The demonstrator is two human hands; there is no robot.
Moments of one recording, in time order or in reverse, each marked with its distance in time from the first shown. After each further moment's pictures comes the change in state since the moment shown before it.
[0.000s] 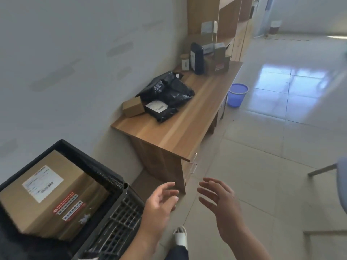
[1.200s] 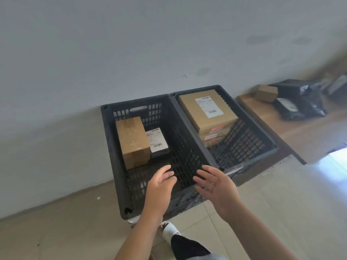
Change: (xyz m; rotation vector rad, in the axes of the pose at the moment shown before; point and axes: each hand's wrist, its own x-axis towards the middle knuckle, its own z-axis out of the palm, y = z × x) left_hand -0.259 -0.188 -0.442 -0.293 0.504 -0.045; right_hand -0.316 0.291 0.288 -0.455 -0.457 0.279
